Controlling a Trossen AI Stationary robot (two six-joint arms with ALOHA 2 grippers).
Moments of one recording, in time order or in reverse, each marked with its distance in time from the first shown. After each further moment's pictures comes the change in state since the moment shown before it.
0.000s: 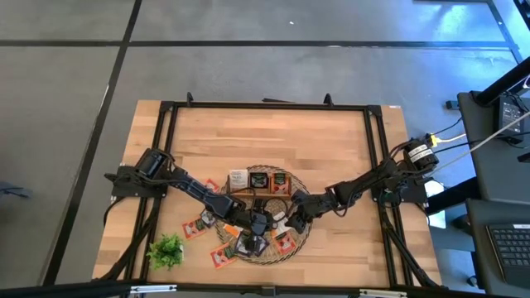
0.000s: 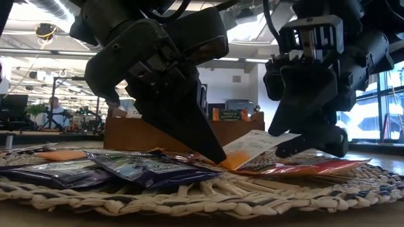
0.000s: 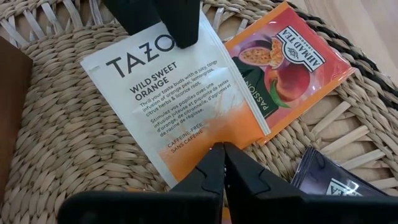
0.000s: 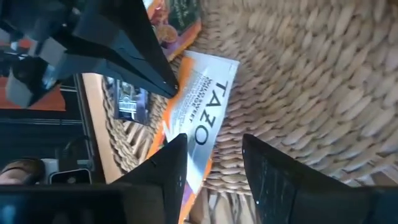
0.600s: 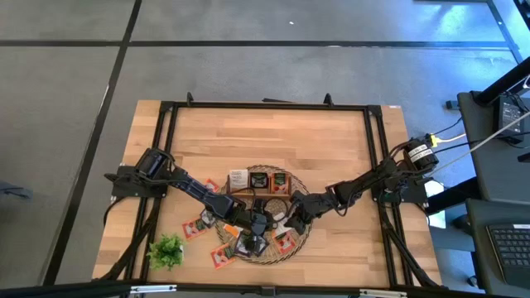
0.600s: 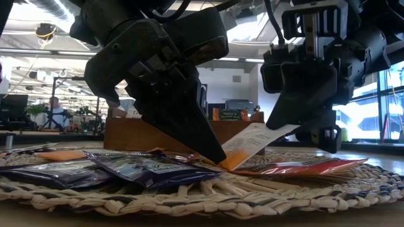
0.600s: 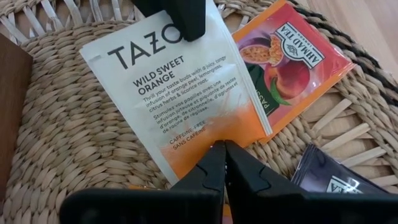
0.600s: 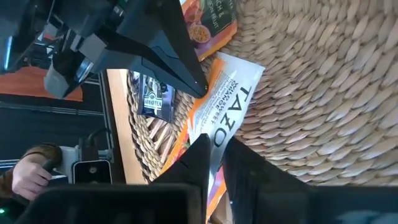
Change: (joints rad) left arm 0.000 0.000 0.000 0.000 0.001 -0.004; right arm 0.000 0.000 0.000 0.068 -0.044 -0.043
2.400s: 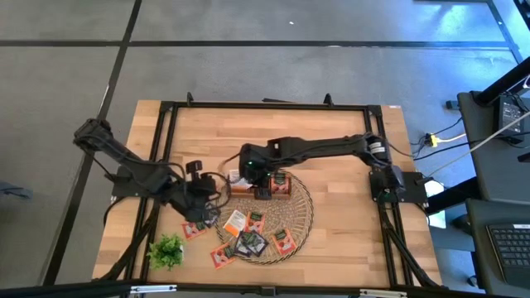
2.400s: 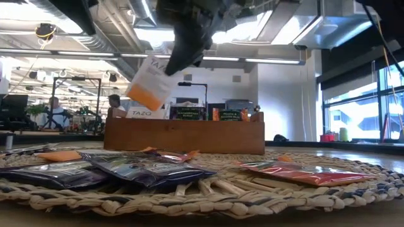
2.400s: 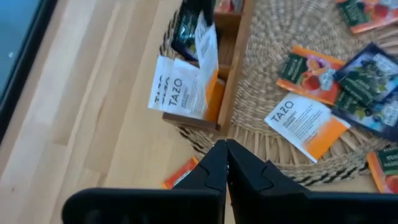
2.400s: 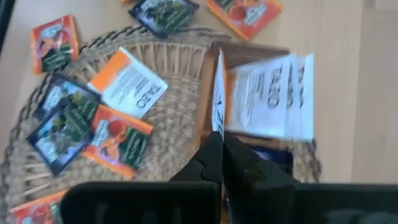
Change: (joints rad) left arm -0.182 -0.747 -0.006 -1.090 -0.373 -0.422; right arm -0.334 0.373 1.253 -1.293 -0.076 -1.170
